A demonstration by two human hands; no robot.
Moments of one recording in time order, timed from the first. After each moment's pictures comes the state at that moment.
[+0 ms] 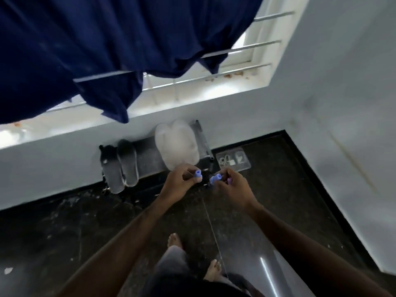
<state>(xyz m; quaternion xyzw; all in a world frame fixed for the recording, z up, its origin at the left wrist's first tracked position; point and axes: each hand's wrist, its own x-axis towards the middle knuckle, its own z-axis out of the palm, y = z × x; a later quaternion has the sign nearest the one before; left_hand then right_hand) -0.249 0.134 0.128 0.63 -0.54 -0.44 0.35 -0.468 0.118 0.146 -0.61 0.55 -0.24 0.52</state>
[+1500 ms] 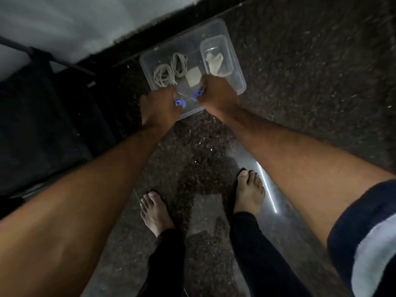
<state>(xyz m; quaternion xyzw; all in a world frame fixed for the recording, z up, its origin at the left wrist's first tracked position) -0.494 -0.265 -0.590 0.77 -0.59 -0.26 -0.07 -0.650 -0.308 -0.605 -0.65 0.64 -0.02 0.41</state>
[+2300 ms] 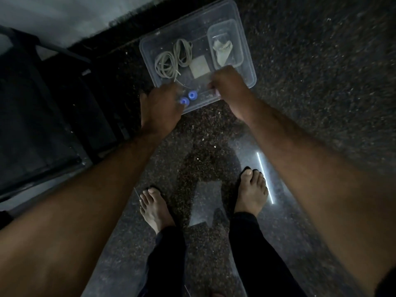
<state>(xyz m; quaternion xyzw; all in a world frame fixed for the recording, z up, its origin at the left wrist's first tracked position) -0.482 -0.250 -0.613 0.74 -0.63 -0.25 -0.03 -0.654 -0.325 -0.618 -0.71 0.57 0.02 0.40</state>
